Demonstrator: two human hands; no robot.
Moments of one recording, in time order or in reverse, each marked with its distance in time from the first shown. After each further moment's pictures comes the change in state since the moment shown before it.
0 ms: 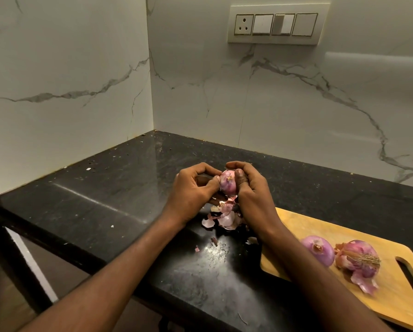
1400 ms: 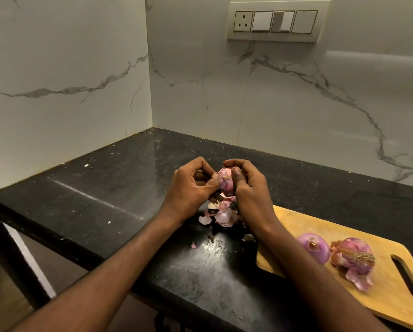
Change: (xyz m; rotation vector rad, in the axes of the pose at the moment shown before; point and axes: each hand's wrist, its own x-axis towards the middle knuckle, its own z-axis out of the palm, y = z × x) left_hand -0.002 0.003 0.002 0.113 0.031 0.073; right_hand -0.001 -0.001 0.001 0.037 0.030 0.013
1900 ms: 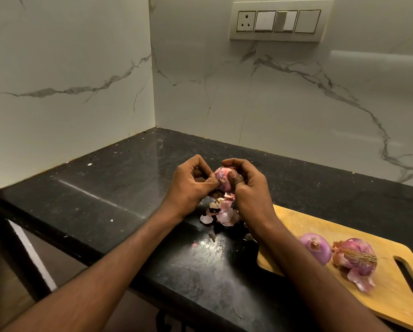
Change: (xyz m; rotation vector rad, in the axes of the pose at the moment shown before) left_hand 0.003 -0.003 -0.003 -0.064 0.009 -0.065; right_hand -0.001 0.000 0.001 0.119 -0.067 0.053
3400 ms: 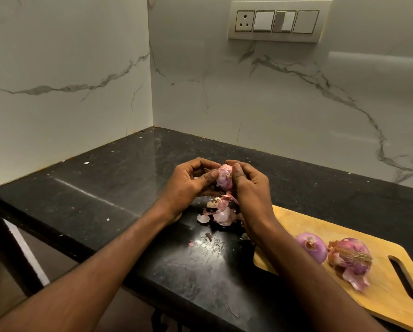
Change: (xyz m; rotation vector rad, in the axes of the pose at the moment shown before) left_hand 0.002 -0.001 -0.003 -0.205 -0.114 -0.088; right_hand 0.000 -0.007 0.003 0.071 0.156 0.091
